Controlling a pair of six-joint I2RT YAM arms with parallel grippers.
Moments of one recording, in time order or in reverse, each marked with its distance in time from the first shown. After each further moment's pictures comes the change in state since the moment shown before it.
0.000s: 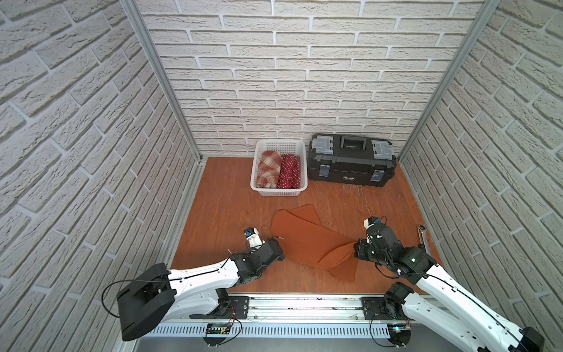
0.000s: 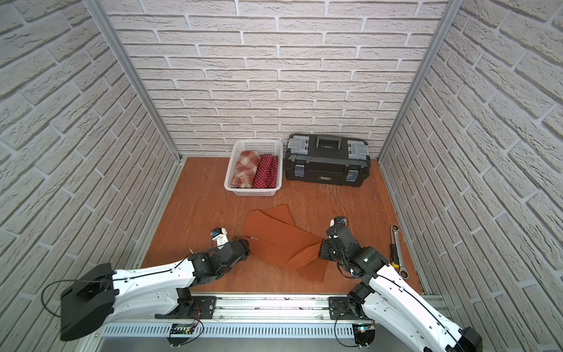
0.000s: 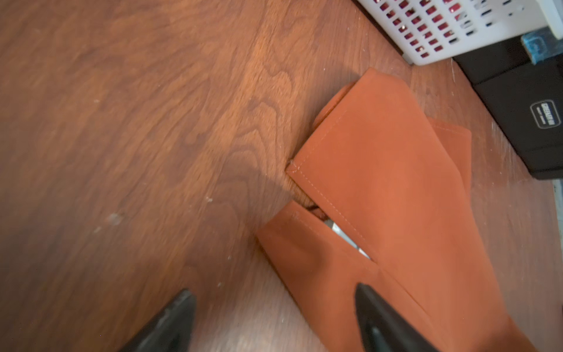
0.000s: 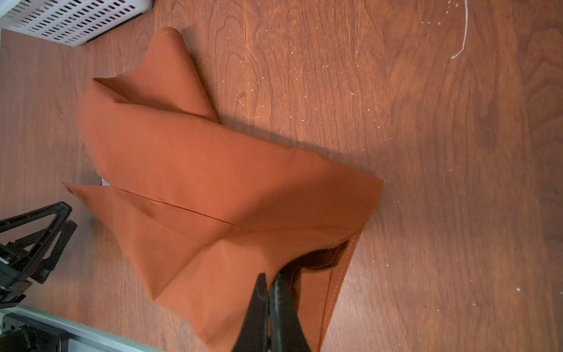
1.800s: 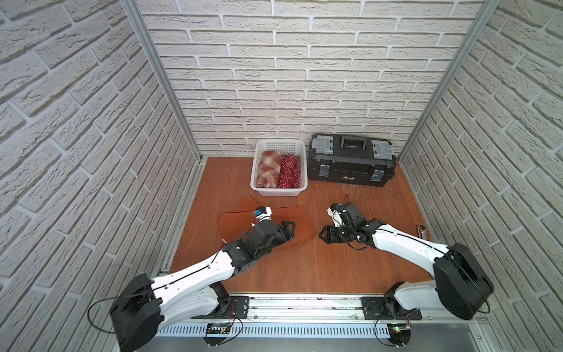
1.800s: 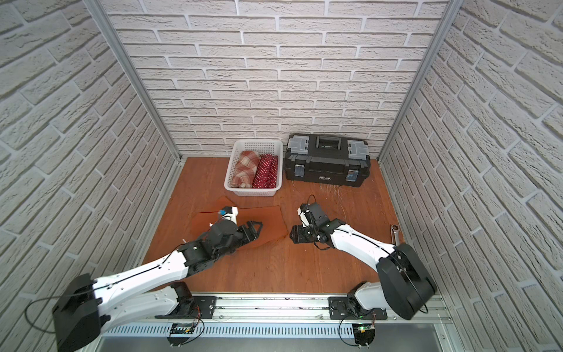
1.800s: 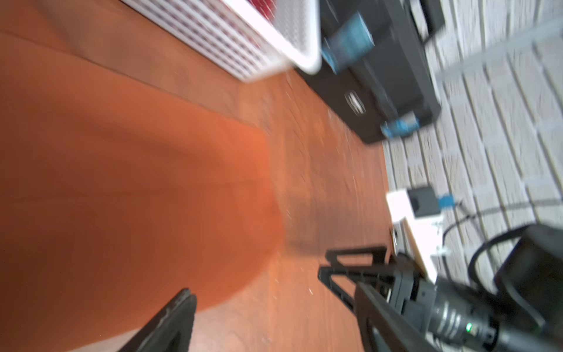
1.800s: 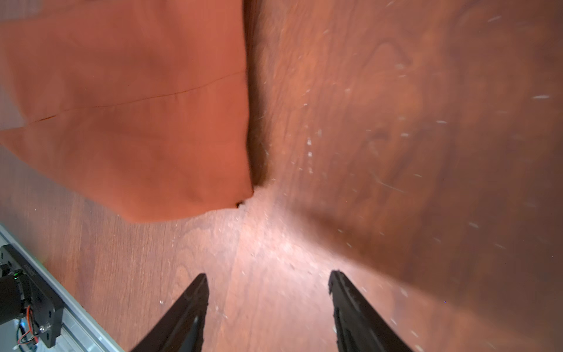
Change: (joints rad) left arm 0.151 -0.209 0.138 0.024 0.291 0.221; right arm -0.027 0.712 0.169 0.447 -0.311 -0.271
